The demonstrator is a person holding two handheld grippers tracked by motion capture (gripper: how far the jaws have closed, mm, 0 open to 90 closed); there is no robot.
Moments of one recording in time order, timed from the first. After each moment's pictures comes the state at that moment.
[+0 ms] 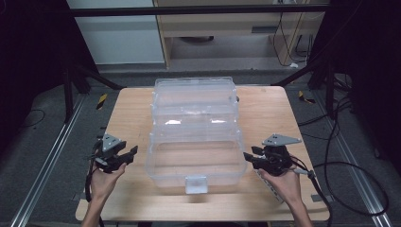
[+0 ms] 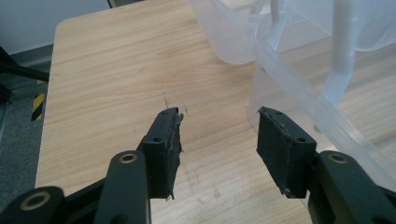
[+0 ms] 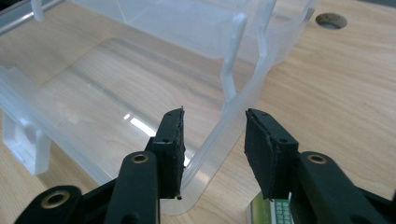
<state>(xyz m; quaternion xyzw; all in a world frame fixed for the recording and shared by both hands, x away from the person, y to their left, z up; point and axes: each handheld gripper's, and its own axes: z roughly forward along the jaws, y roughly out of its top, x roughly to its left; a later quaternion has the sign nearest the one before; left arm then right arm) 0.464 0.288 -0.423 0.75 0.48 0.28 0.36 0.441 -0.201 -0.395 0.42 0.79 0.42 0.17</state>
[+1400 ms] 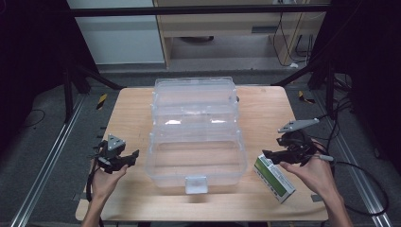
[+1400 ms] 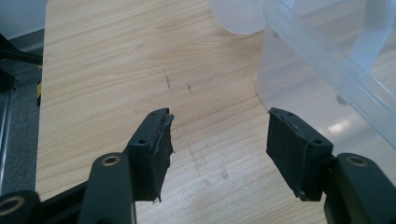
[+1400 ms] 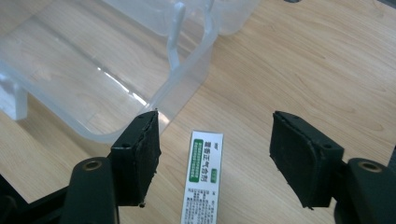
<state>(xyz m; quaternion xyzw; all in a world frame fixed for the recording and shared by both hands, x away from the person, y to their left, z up) 0.470 0.286 -0.431 0.77 0.48 0.27 0.32 0.444 -0.237 -0.338 0.42 0.84 0.30 0.18</state>
